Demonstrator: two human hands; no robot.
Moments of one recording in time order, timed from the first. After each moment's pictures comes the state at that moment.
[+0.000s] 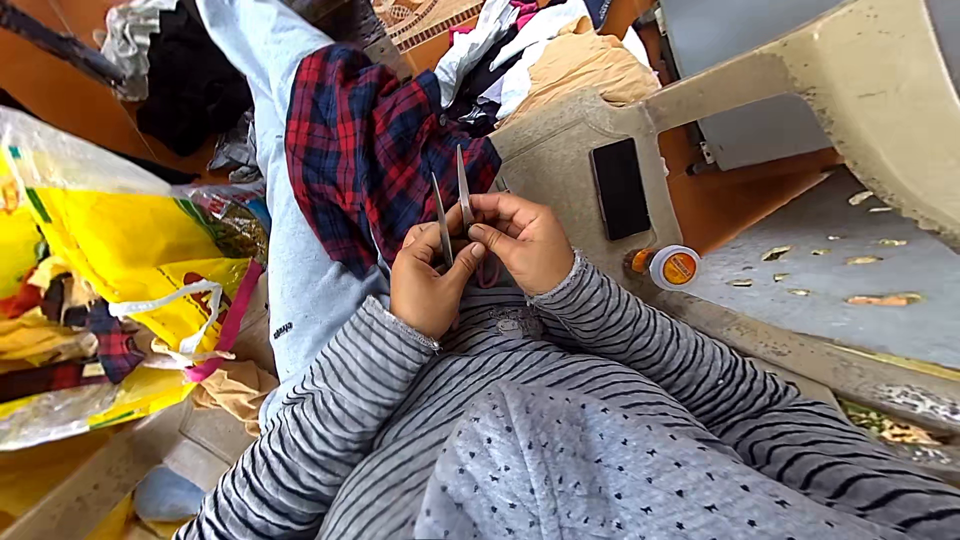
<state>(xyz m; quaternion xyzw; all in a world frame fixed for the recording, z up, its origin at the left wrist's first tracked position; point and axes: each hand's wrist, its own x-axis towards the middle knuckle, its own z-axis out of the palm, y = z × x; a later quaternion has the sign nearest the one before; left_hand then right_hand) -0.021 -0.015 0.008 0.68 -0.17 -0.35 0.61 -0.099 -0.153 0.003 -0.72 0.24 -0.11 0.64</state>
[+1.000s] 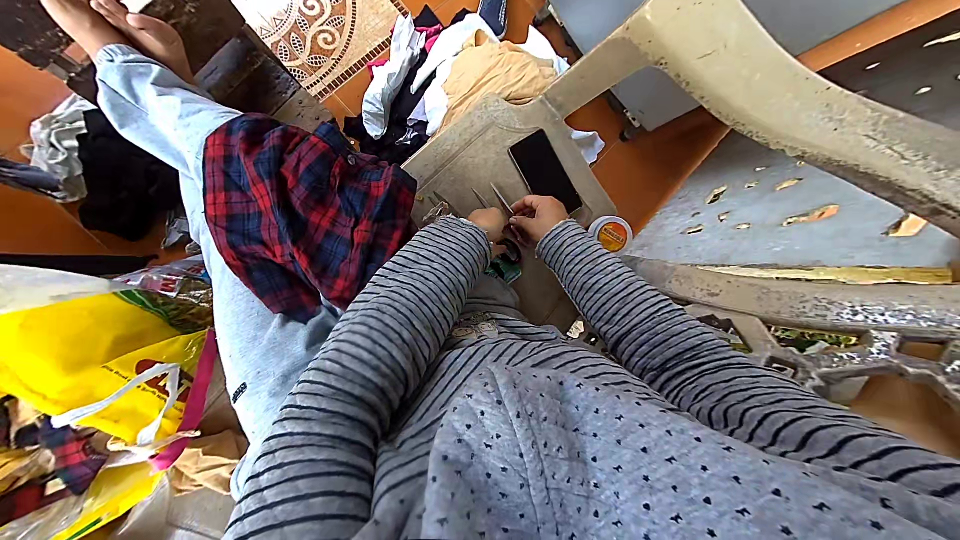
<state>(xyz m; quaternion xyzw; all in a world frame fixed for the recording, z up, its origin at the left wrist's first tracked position) -0.078 -0.213 -0.072 0.59 0.05 -0.71 0.39 -0.203 -0.295 -0.089 -0.75 0.52 0.08 0.40</state>
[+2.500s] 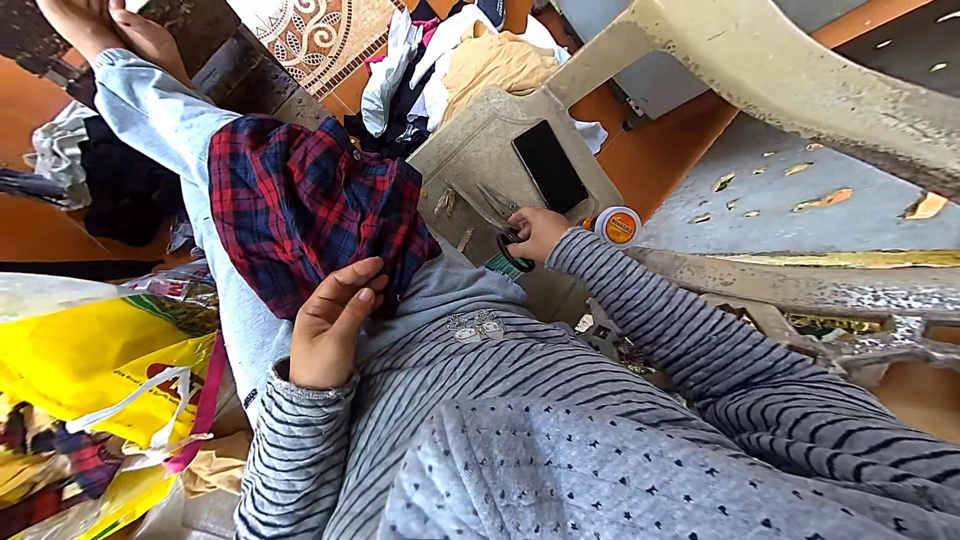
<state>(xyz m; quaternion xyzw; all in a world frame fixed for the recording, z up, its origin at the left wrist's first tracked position) 0.002 0.024 0.000 0.60 -0.15 -0.43 0.66 -0.191 -0.257 -0.043 -0.76 0.48 0.22 0.37</state>
